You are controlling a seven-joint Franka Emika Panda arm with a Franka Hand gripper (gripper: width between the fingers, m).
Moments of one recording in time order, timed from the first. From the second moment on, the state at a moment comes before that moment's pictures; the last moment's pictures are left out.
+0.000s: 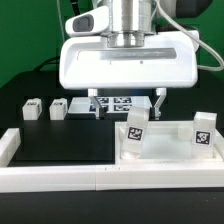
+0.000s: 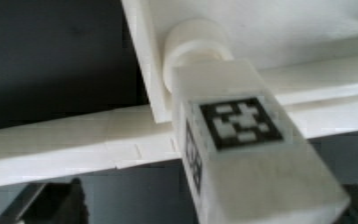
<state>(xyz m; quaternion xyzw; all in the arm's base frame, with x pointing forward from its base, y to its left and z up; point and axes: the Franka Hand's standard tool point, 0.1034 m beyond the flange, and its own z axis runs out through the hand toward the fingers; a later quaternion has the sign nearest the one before) 0.624 -0.006 0.094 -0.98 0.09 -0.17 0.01</state>
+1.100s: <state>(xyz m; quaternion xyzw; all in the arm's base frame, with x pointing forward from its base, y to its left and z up) 0.629 0.001 0.081 -0.98 0.20 -0.08 0.04</state>
